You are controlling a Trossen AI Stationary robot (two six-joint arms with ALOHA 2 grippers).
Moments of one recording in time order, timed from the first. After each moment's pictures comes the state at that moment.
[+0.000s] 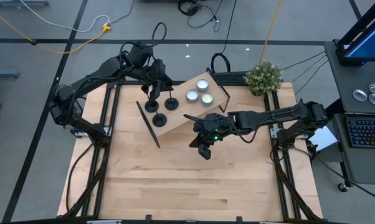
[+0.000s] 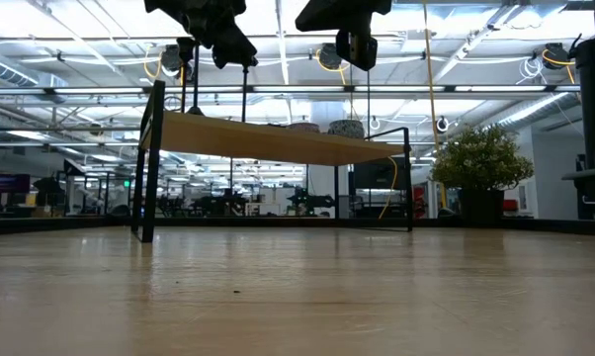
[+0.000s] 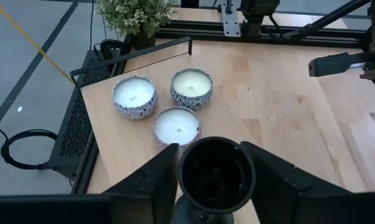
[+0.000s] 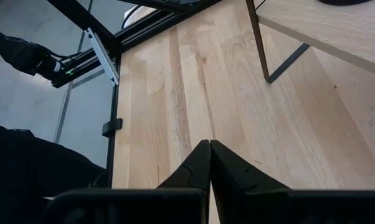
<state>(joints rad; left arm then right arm) 0.64 1.45 1.50 -0.74 0.51 0.36 0.09 1.56 1.28 -0.33 -0.18 0.51</state>
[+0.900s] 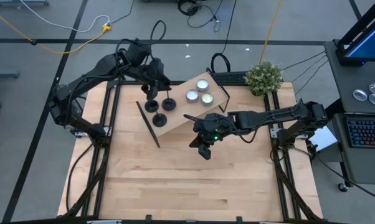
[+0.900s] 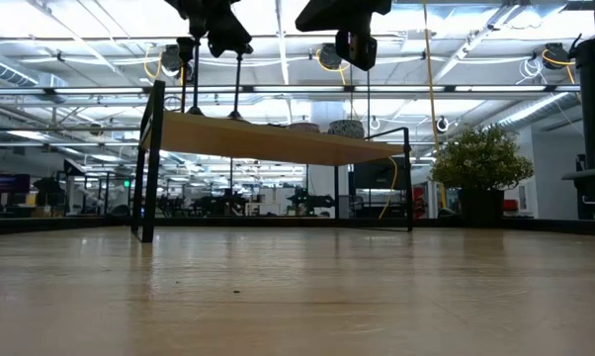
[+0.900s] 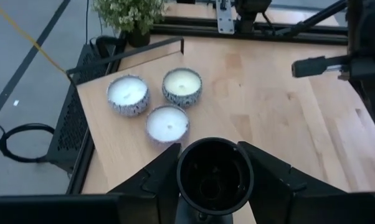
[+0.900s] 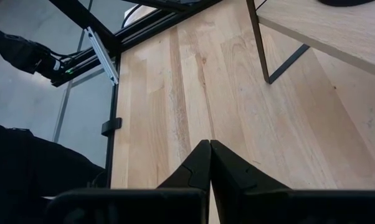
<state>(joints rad) 0.62 1.45 1.60 -0.86 0.50 0.35 0.09 1.56 1.28 -0.33 -0.18 0.50</state>
